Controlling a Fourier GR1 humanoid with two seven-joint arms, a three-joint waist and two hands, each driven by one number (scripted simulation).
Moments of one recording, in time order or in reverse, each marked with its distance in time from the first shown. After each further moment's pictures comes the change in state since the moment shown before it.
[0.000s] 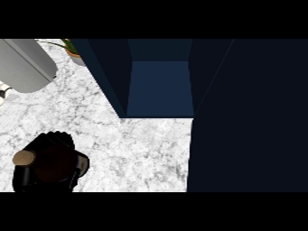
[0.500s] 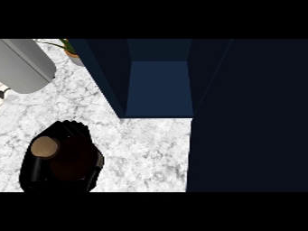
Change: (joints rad) left arm -0.046 -0.050 -0.133 -0.281 -0.093 0.150 0.305; right arm 0.007 -0.005 -0.018 -0.003 -0.006 0.009 0.009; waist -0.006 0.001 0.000
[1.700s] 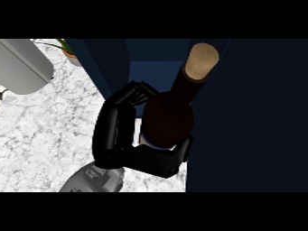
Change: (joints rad) left arm -0.480 -0.129 -0.313 0.075 -0.134 0.499 0.322; right arm 0.014 0.005 -0.030 0.006 -0.021 0.034 -0.016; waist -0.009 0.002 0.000
